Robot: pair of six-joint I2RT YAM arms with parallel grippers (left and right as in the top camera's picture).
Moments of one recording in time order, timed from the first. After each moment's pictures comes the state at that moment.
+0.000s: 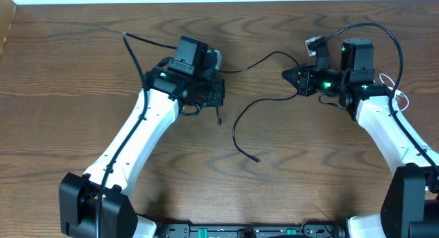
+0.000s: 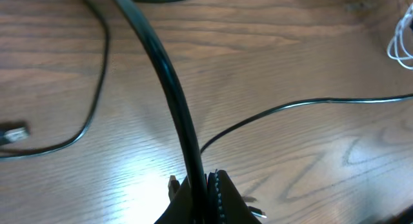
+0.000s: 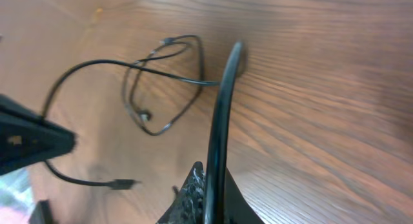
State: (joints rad) left arm -0.38 1.61 1.33 -0.82 0.31 -0.30; right arm 0.07 1.62 1.05 -0.20 -0.79 0.15
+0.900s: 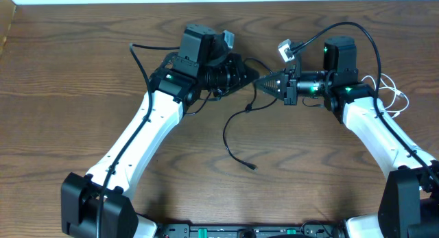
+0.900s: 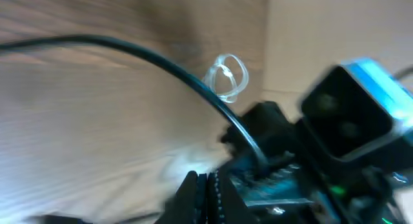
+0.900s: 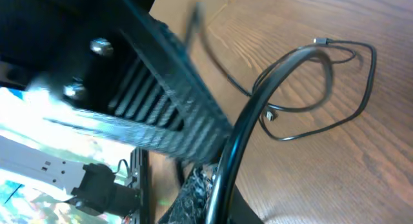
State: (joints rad) left arm -0.42 1.61 1.33 -0.43 0.71 -0.92; right arm 0.19 1.62 1.05 -0.06 -1.20 0.15
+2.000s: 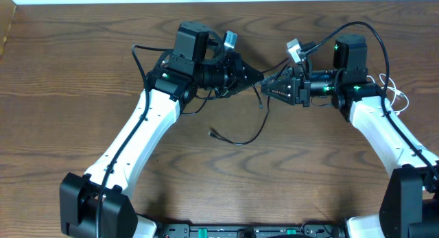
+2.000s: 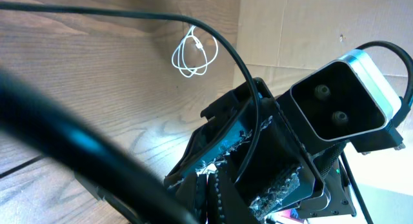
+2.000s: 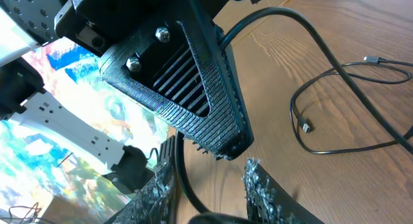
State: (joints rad) left arm -0.39 1.61 1.33 -0.41 0.88 -0.96; right arm 0.13 1.62 1.05 -0.05 -1.42 0.08
